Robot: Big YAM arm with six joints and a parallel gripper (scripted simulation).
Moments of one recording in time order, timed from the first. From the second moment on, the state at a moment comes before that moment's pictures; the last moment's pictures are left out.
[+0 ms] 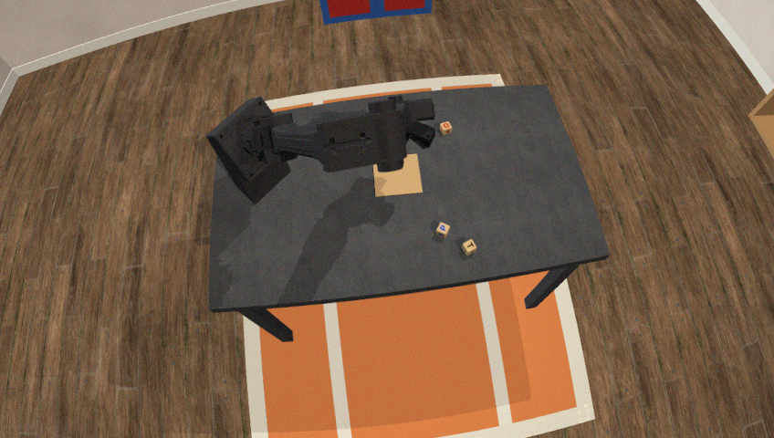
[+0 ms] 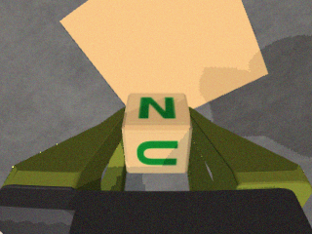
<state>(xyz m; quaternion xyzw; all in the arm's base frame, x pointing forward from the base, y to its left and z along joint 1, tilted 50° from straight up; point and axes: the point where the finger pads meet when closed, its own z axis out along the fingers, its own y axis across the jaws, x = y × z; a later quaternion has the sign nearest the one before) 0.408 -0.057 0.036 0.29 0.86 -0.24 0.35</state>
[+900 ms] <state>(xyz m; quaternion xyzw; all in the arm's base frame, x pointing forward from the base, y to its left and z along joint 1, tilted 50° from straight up) 0.400 -0.064 0.038 -0.24 0.87 -0.41 0.12</state>
